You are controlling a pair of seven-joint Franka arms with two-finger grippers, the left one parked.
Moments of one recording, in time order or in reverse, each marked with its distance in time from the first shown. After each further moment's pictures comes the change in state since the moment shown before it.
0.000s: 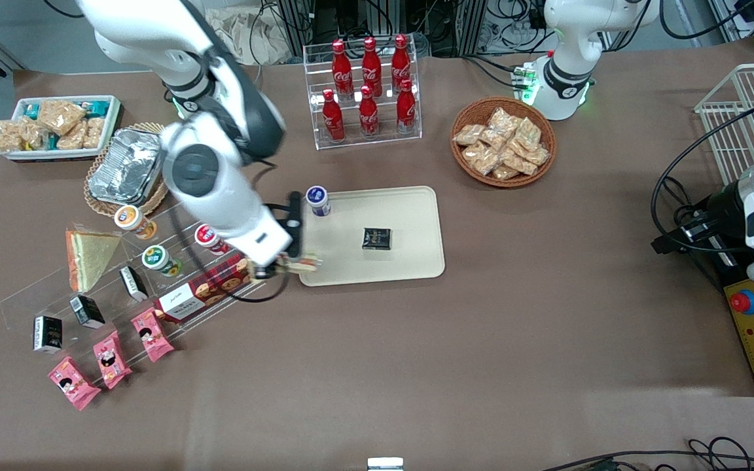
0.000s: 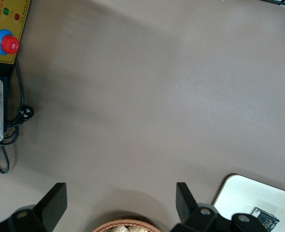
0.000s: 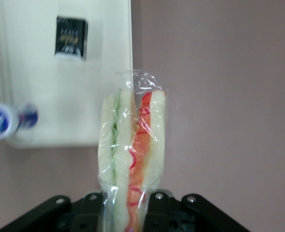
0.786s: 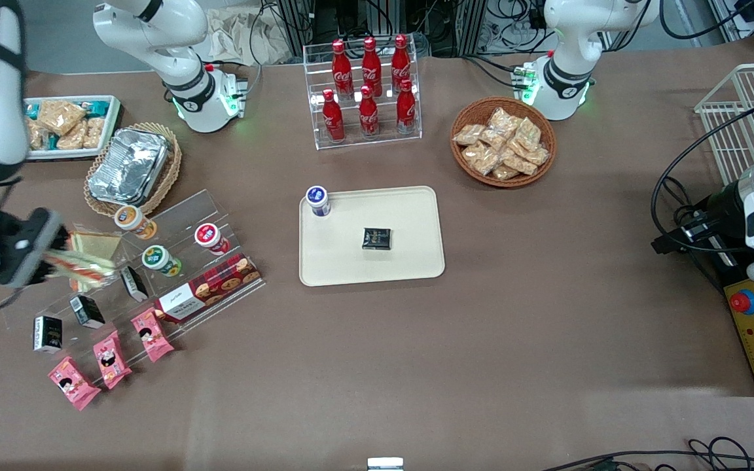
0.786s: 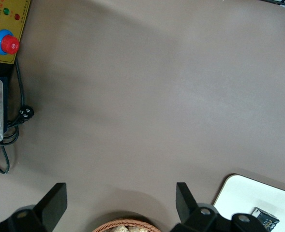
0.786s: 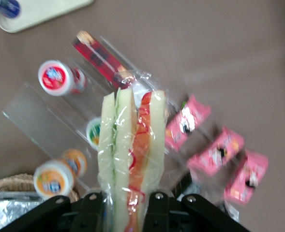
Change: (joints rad) arm -0.554 -0.218 -0.004 0.025 -0.018 -0.334 -0.281
